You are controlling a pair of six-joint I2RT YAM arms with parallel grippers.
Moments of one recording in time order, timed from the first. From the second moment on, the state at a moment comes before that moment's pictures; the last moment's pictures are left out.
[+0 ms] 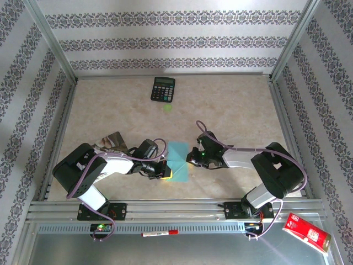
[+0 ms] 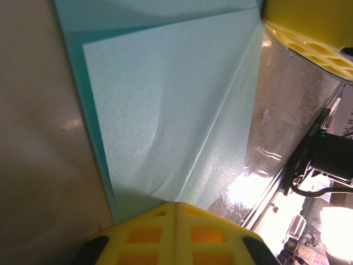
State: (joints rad) left arm -0.68 1.61 0.52 0.09 0.67 -0.81; right arm 0.59 1.55 0.55 0.03 -0.42 0.98
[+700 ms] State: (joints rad) left arm -0.70 1.56 0.60 0.01 0.60 -0.89; right arm 0.51 1.26 0.61 -0.30 -0.32 0.75
